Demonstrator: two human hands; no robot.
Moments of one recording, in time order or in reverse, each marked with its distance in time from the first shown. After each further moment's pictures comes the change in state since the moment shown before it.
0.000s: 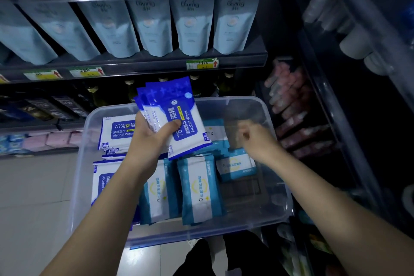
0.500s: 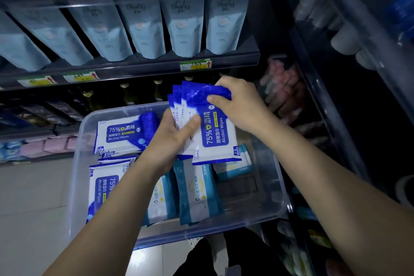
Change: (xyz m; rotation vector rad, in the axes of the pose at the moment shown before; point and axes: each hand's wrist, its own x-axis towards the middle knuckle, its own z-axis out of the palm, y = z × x) left_hand -0.009 0.006 0.035 0.064 -0.326 -0.007; right_hand -0.003 -0.071 -0.048 0.175 0.166 -0.374
